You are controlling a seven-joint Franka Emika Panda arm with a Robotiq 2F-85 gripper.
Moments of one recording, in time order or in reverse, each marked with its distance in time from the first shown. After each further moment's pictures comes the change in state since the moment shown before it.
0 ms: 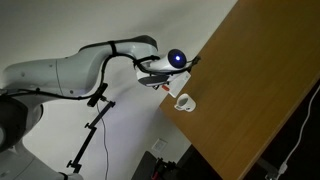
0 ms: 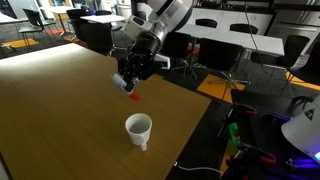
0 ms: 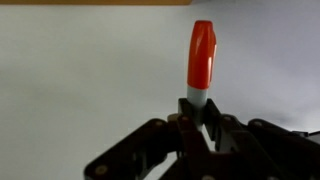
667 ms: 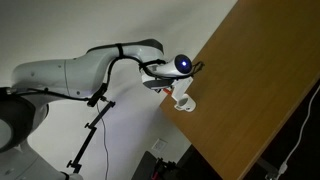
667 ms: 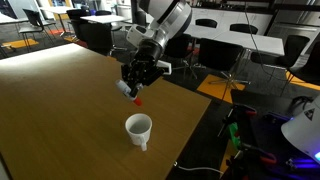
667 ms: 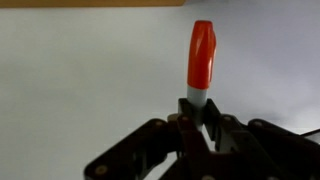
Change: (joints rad) arm 0.006 0.040 -0.022 -0.001 0.010 -0.038 -0.037
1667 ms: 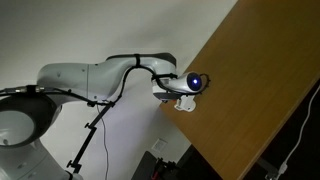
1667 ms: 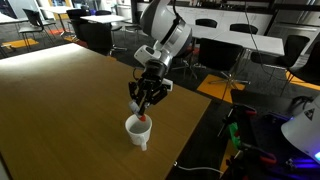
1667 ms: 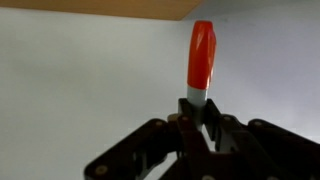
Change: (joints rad) arm 0.000 0.106 -0.005 -0.030 0.052 -0.001 -0.253
